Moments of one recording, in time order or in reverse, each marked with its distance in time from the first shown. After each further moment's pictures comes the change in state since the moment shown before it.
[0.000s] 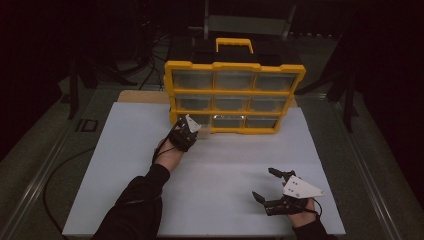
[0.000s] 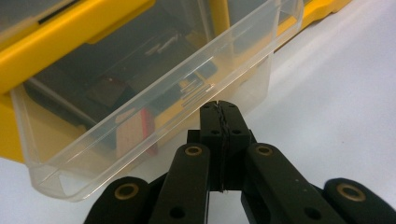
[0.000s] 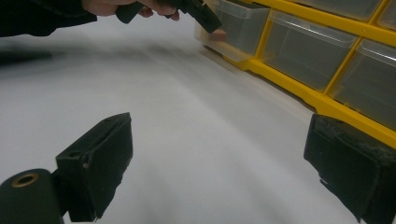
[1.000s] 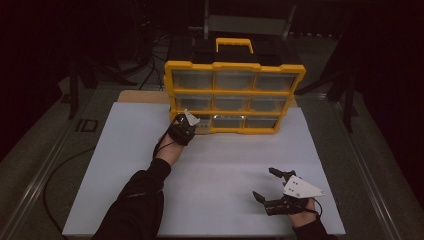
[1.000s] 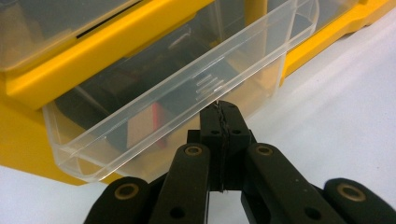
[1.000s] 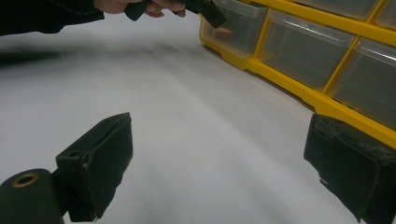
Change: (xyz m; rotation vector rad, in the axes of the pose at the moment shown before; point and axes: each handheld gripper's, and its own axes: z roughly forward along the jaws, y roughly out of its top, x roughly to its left) left arm 0.012 0.009 0.010 0.010 0.040 -0.027; right arm -0.001 0.000 -0.001 0.001 -0.006 0.003
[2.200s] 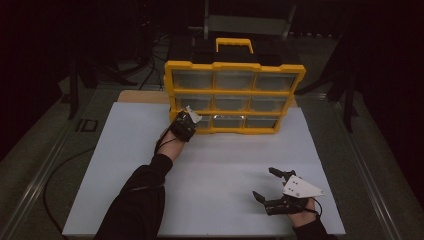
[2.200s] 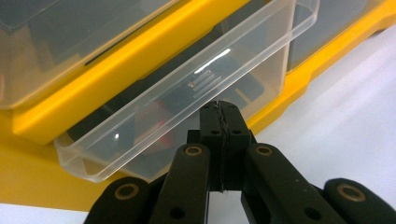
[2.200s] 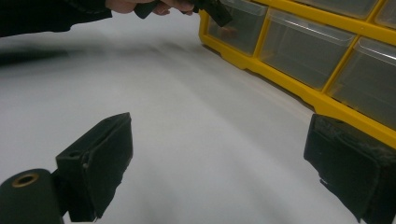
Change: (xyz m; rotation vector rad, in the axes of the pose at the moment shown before) left arm 0.003 0.008 0.012 0.013 0.050 0.046; right arm -0.001 -0.001 0.001 0.006 0.000 -0.001
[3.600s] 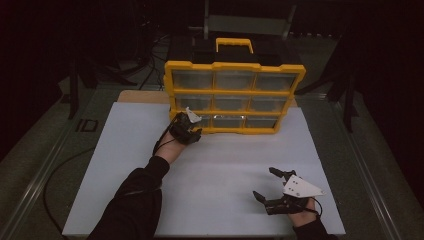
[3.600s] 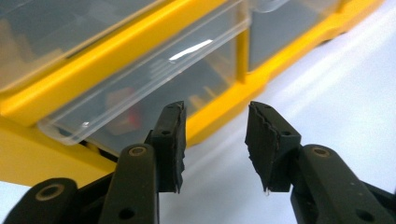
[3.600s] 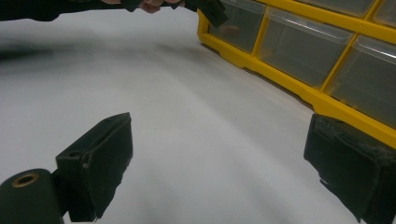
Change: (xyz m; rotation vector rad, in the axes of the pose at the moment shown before) left arm -0.006 0.000 -0.023 0.002 -0.122 -0.056; right arm -0.001 0.000 0.000 -0.002 -0.004 -0.001
